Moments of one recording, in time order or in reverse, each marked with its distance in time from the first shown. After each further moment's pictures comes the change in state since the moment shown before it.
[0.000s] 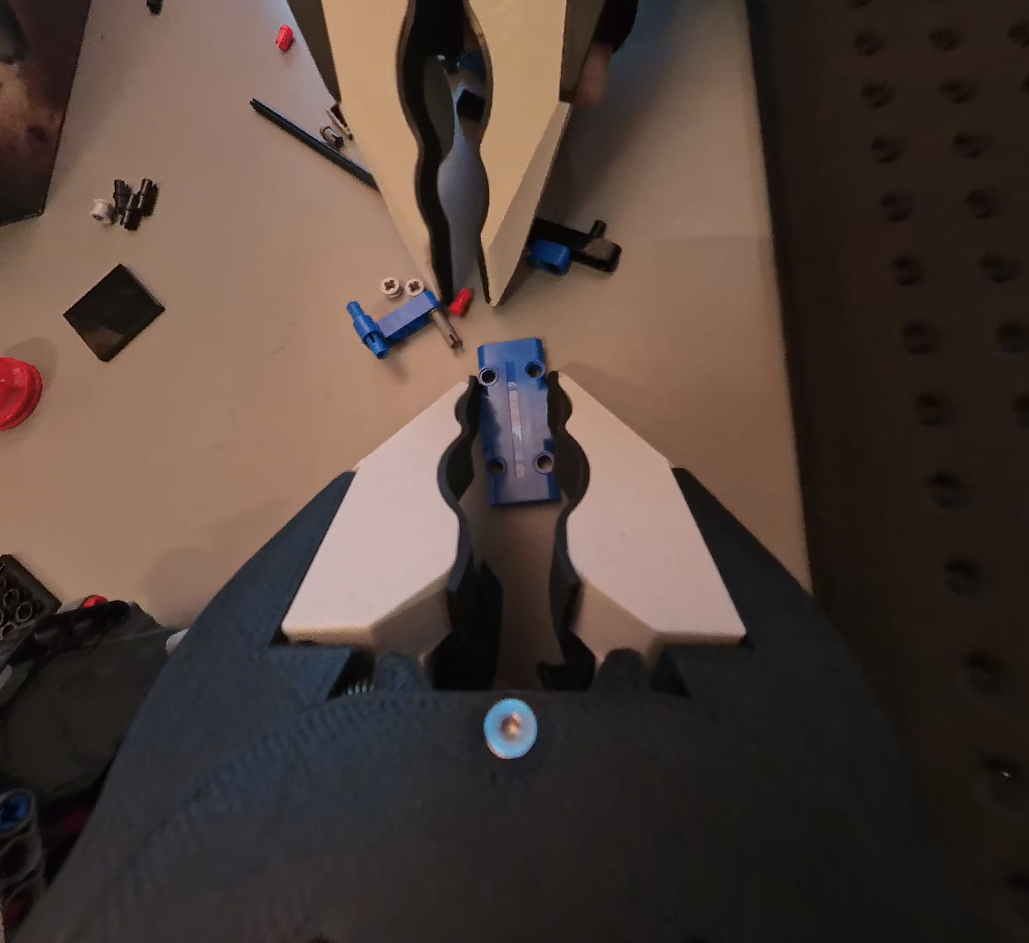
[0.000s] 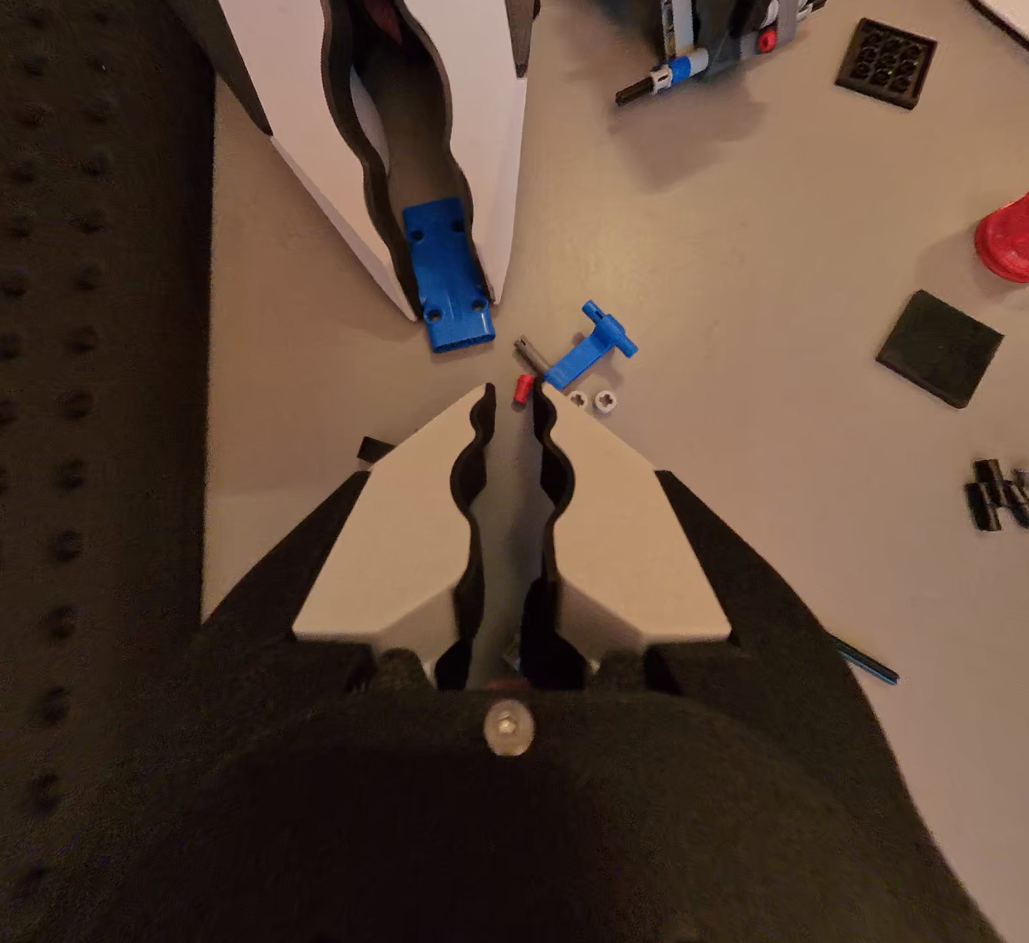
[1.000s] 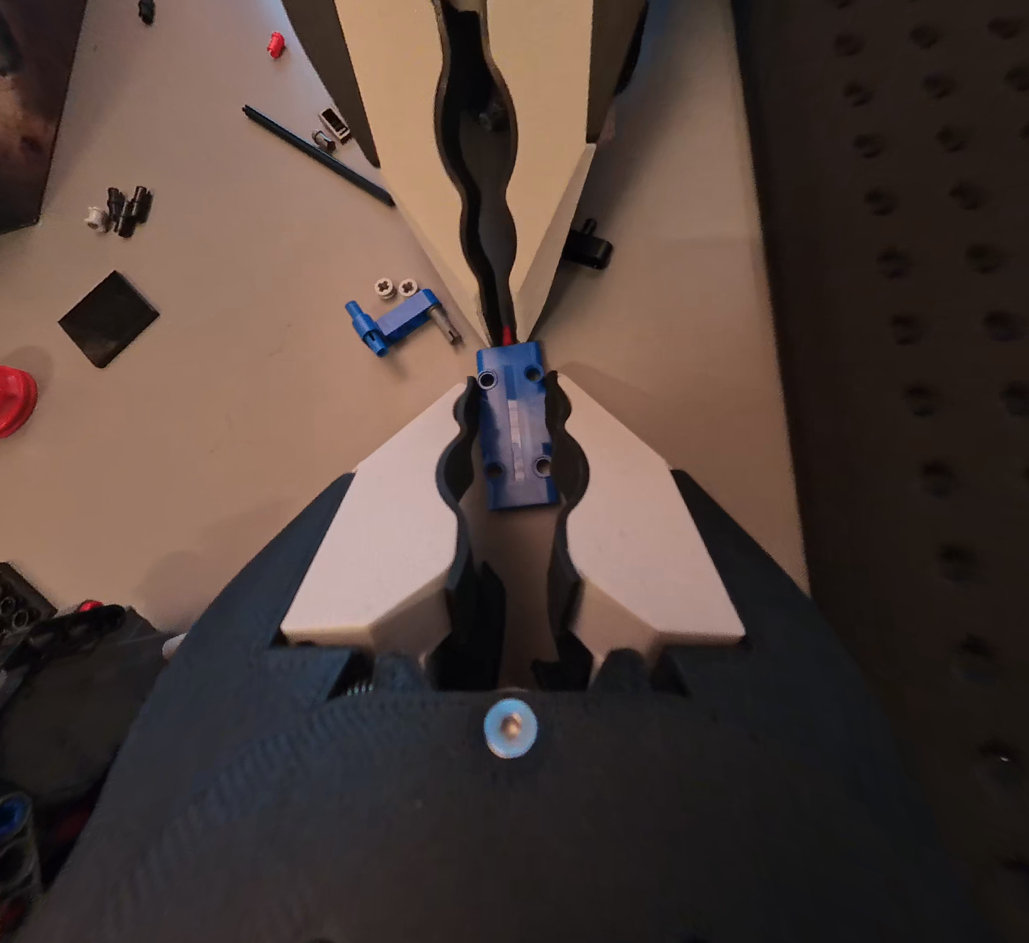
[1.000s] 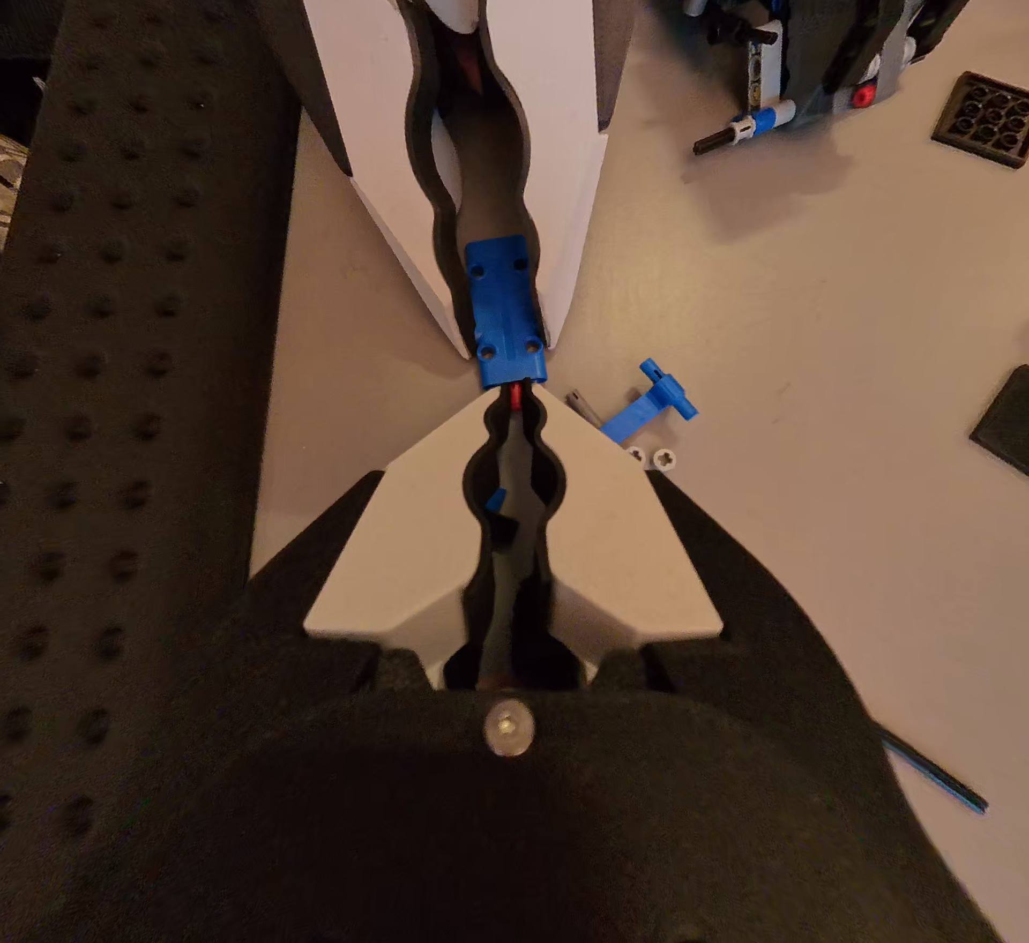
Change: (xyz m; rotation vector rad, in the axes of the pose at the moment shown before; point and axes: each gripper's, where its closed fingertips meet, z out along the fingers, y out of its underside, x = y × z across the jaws) left arm 0.001 0.000 0.002 0.011 0.012 0.015; right arm -0.020 -0.011 0.011 0.034 -0.100 -0.029
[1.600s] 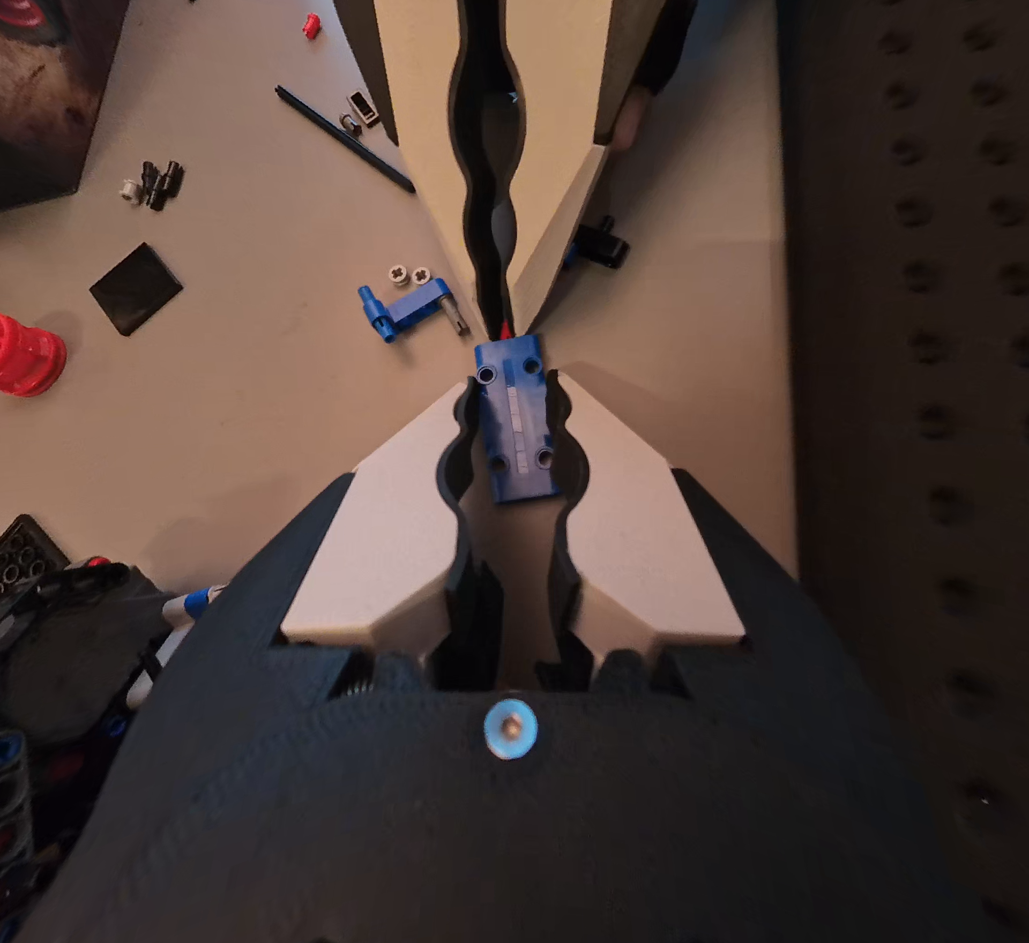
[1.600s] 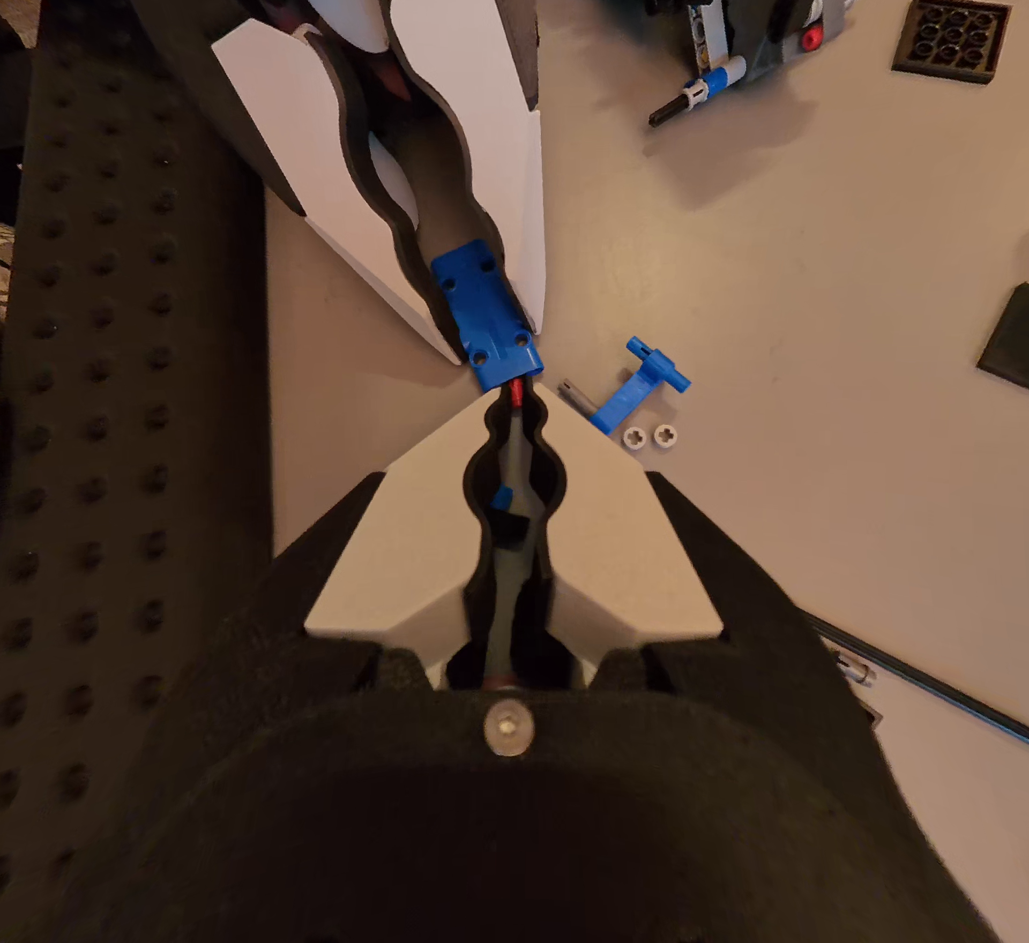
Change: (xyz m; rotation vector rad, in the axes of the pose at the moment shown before) left arm -0.002 0.001 0.000 -0.017 -0.077 -0.037; right arm 0.003 0.000 -0.001 0.005 0.055 0.144
